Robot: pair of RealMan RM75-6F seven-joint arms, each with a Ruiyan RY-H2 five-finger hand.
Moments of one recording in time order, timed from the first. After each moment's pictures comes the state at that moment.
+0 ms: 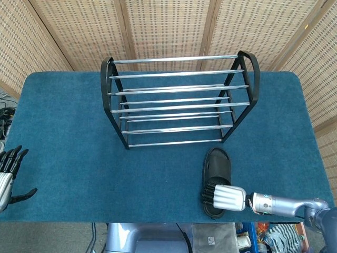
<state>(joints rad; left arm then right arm) -0.06 -1.04 -0.01 -1.70 1.52 1.48 0.03 0.75 -1.45 -0.36 -0.90 -2.25 1.40 -0.02</state>
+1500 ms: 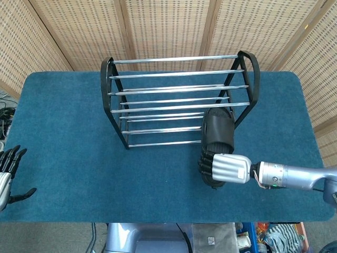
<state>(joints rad) -0.06 -1.04 -0.01 -1.70 1.51 1.48 0.02 1.05 -0.95 -0.18 -1.35 -2.27 1.18 -0.06</state>
